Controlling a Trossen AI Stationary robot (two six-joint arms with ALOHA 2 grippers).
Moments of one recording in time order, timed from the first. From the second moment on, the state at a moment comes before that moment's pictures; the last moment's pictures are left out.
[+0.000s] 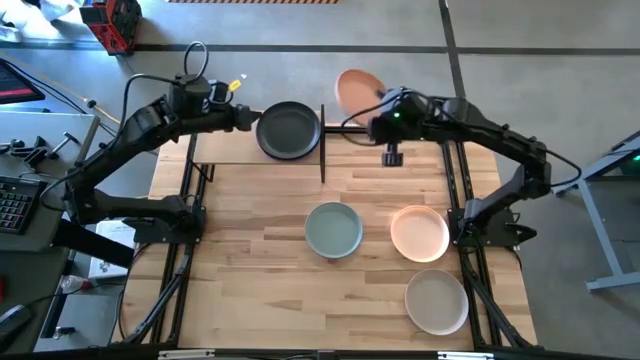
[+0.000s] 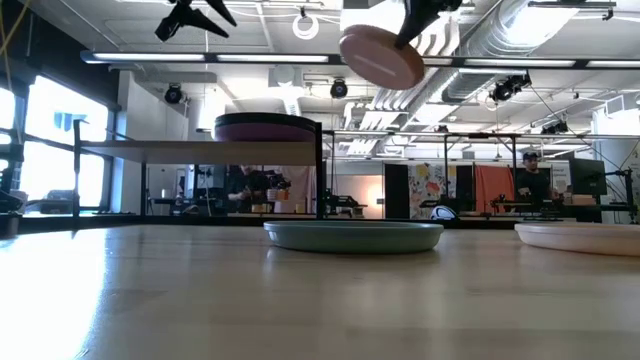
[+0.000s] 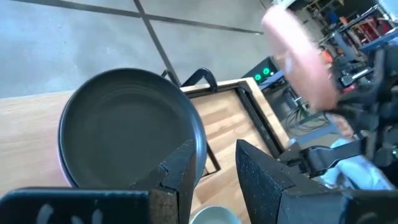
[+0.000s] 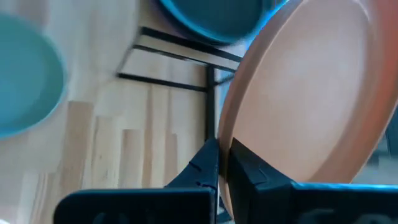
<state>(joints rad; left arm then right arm) 0.63 1.07 1.33 -0.73 0.03 -0.68 -0.31 1.49 1.76 -1.13 0.29 -0.58</state>
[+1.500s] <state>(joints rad) 0.56 1.29 1.33 -0.80 0.26 -0.76 0.00 1.69 1.76 -1.10 0.23 -0.95</state>
